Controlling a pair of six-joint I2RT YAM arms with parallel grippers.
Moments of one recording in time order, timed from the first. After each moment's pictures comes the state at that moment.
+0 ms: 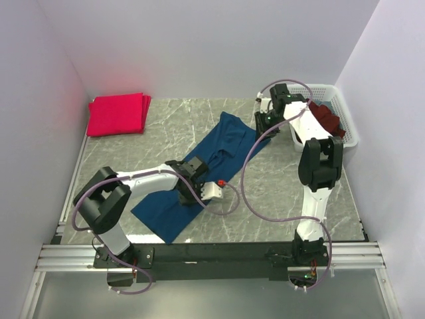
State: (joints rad) left arm -0.79 1.66 0.96 -0.64 0.20 0.70; right arm 0.15 2.07 1.85 -1.00 -0.33 -0.06
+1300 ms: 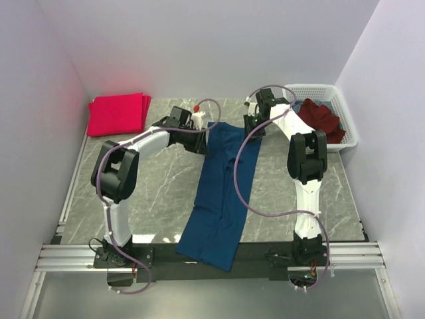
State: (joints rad) left arm -0.44 1.96 1.41 -0.34 0.56 -0.09; right arm 0.20 2.25 1.93 -0.91 -0.38 0.05
